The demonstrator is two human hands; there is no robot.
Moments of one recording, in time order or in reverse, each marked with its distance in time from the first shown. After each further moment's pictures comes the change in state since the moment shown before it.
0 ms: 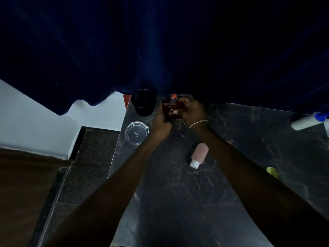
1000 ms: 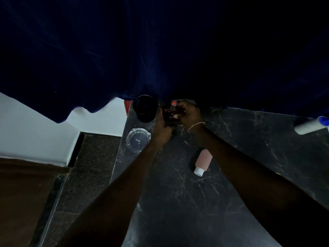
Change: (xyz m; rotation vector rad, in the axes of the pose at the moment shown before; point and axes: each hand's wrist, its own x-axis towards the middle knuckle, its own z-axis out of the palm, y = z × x) left_hand 0.024 -0.021 0.002 -0.157 -0.040 -0.083; right_hand 0.027 0.015 0.019 -0.141 -0.028 0.021
